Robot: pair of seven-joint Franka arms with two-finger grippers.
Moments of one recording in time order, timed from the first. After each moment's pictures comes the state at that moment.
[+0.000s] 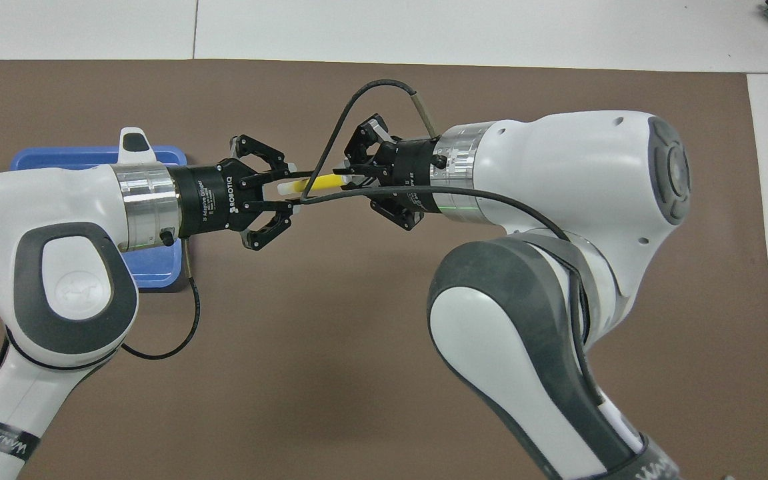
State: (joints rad) left arm -0.12 -0.01 -0.23 -1.99 -1.10 2.31 -1.12; right arm 0.51 0.21 -0.01 -1.60 0.66 2.28 1.10
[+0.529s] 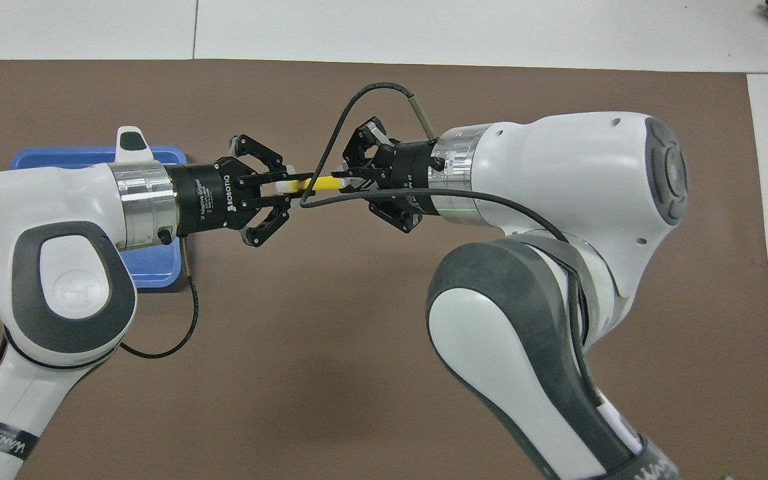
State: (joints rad) left arm -0.12 -0.01 -0.23 -1.98 -1.08 2.30 -1.12; right arm 0.51 0.21 -0.01 -1.60 0.67 2.28 1.10
